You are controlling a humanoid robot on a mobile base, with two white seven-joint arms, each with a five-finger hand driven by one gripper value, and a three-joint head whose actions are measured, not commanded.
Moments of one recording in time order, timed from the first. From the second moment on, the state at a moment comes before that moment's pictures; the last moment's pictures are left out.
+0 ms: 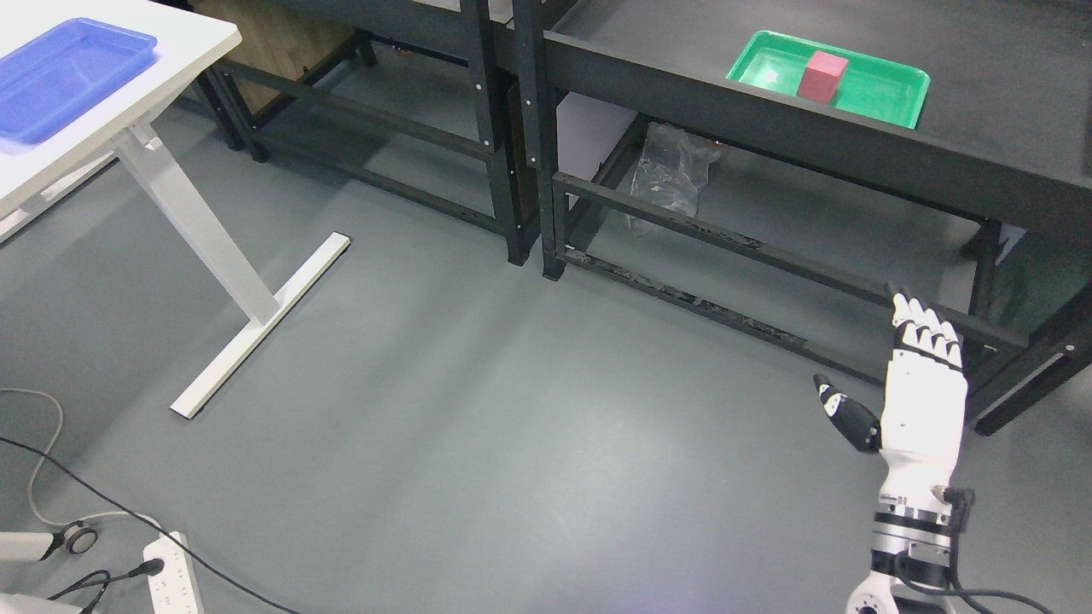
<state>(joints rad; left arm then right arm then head) -0.07 0.00 0.09 0.00 0.00 -0.10 -0.08 0.17 -0.02 0.15 -1.72 1.09 0.00 -0.43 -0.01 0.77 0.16</state>
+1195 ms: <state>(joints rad) -0.07 0.00 0.09 0.00 0.00 -0.10 -0.08 0.16 0.00 0.17 -1.72 1.30 0.02 -0.43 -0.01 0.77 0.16</state>
